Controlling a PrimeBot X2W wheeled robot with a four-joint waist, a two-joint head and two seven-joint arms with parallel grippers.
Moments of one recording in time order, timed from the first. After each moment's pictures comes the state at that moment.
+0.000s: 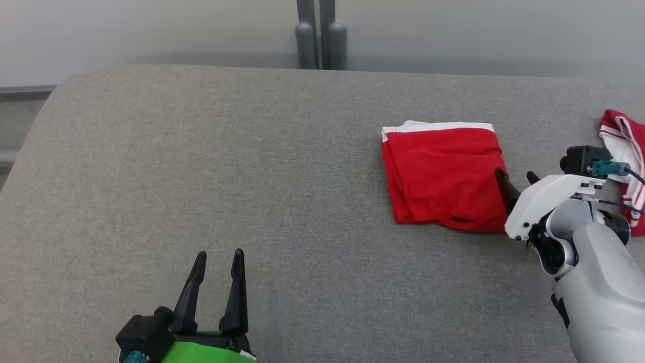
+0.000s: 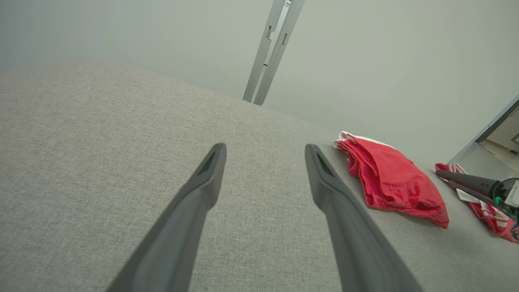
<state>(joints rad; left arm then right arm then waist) 0.09 0.05 -0.24 0.04 -0.45 -0.06 -0.26 -0.51 -0.18 0.00 0.65 0.41 0.13 0.19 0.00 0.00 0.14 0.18</state>
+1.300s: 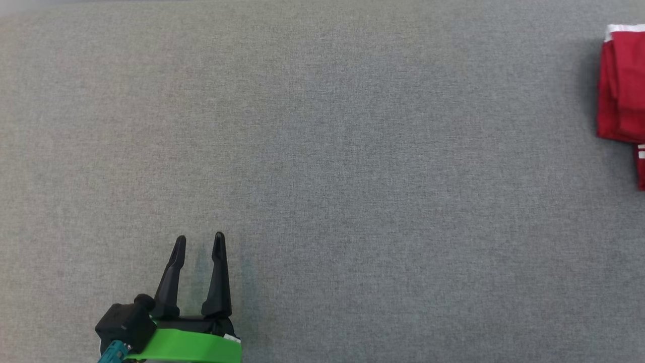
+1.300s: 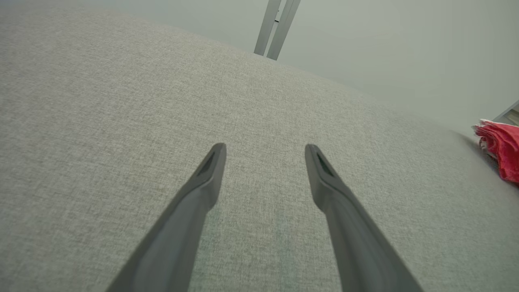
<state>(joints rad) 0.05 0.05 -0.19 0.02 -0.44 -0.05 -0.26 -0.72 -0.58 -0.21 0.60 0.27 0.13 0.59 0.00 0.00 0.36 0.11</state>
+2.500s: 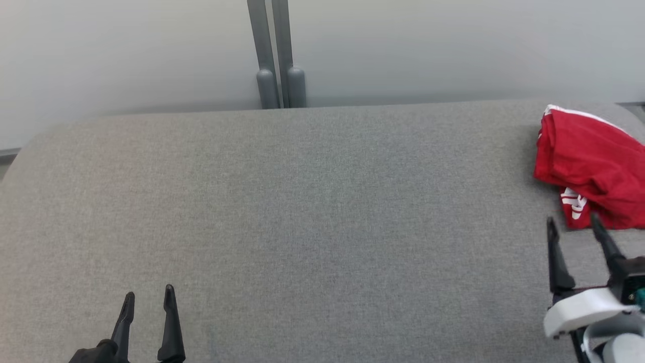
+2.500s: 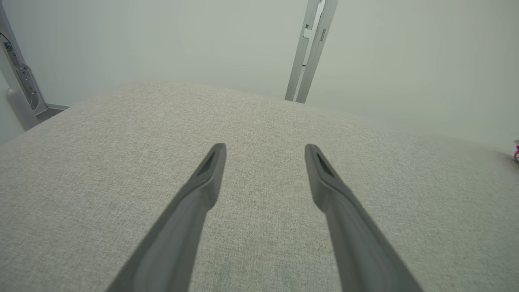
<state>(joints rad) 0.16 0.05 0.01 0.12 -0.30 -0.08 -0.26 -0.02 -0.19 -0.13 0.17 0.04 0.13 -0.25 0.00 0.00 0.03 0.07</state>
